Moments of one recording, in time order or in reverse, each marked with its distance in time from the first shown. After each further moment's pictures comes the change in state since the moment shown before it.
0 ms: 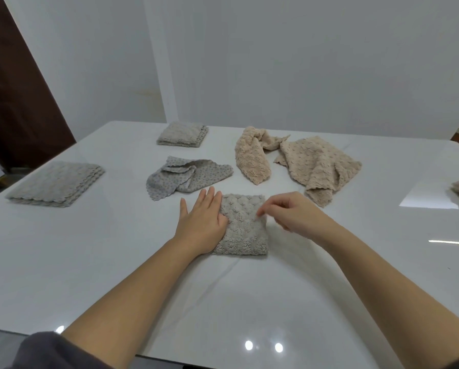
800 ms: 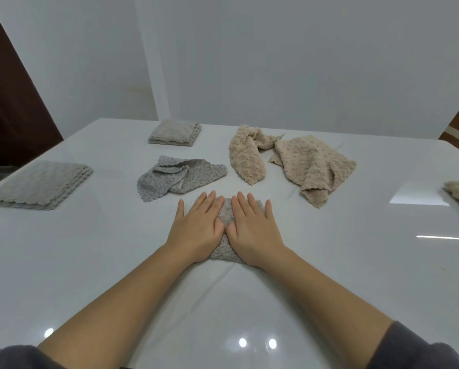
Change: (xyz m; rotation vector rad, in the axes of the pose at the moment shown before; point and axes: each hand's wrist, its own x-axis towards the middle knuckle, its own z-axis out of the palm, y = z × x) left_hand -0.002 -0.003 0.005 0.058 0.021 0.098; right_hand 0.025 0.015 0.086 -0.749 0.052 -0.076
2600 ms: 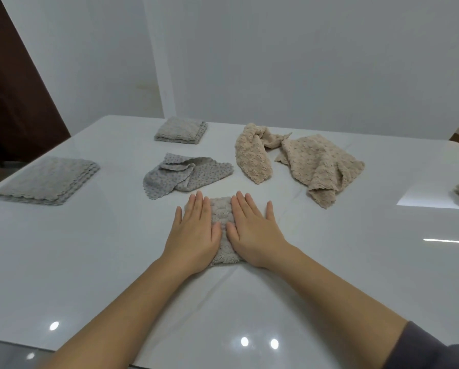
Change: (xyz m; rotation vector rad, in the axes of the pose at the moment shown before) left_hand -0.024 -0.003 0.001 -0.044 0.015 -0.117; right_hand -0.003 -0.007 -0.010 -0.001 -0.123 -0.071
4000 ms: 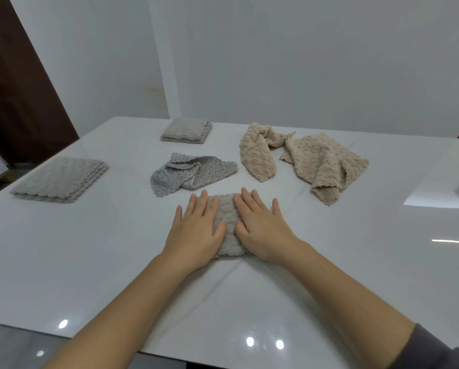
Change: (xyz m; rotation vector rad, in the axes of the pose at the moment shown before) left_hand -0.011 -0.002 -0.014 -0.011 0.009 0.005; right_hand -0.011 0.000 -0.015 0.080 0.002 -0.043
